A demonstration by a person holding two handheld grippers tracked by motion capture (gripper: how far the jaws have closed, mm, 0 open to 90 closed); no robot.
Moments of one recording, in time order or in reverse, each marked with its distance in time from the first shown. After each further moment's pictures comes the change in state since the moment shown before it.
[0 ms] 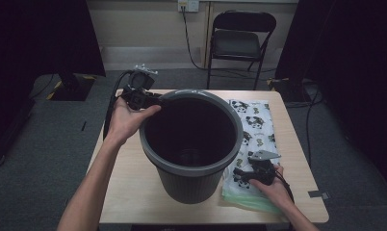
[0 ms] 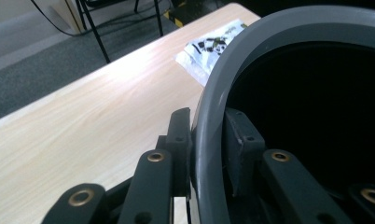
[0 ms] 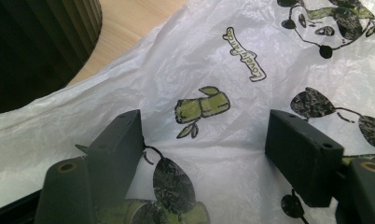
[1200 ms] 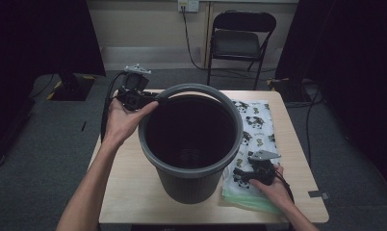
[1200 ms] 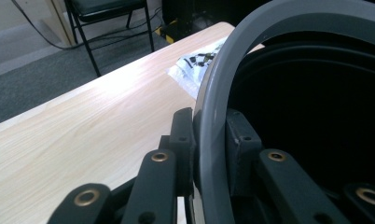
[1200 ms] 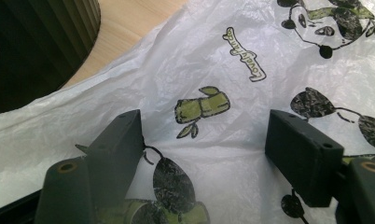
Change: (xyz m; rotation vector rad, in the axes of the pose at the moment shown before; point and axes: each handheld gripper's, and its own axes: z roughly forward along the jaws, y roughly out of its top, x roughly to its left) left arm 0.008 -0.009 -0.005 -0.060 -0.045 -0.012; right arm 0.000 0.000 0.000 0.000 0.000 0.000
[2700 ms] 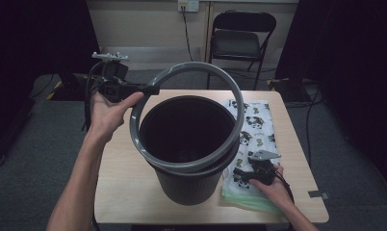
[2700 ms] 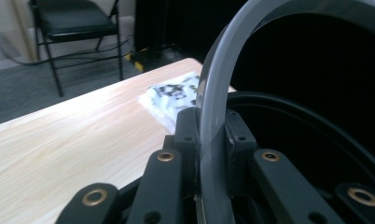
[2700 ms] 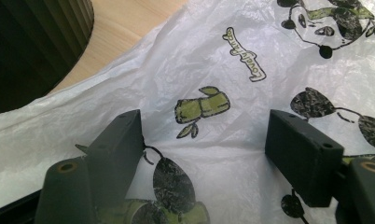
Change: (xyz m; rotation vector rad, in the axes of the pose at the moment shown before) left arm 0.017 0.006 -0.041 -0.140 -0.121 -0.125; right arm 0.000 0.000 0.000 0.001 0.000 0.002
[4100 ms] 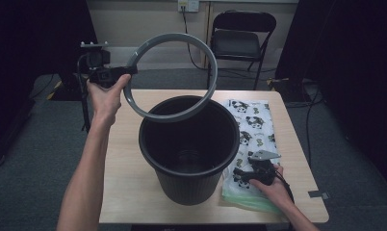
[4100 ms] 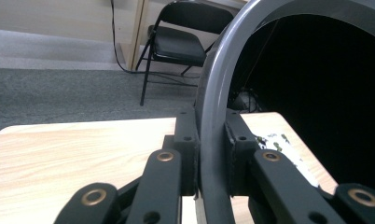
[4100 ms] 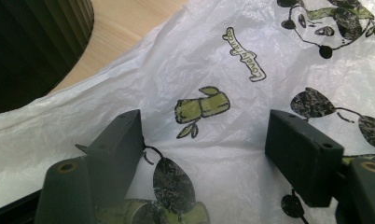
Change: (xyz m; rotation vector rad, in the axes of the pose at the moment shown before) left arm 0.063 0.010 0.007 -0.177 0.325 -0.269; right arm 0.000 0.000 0.000 -0.001 0.000 -0.002
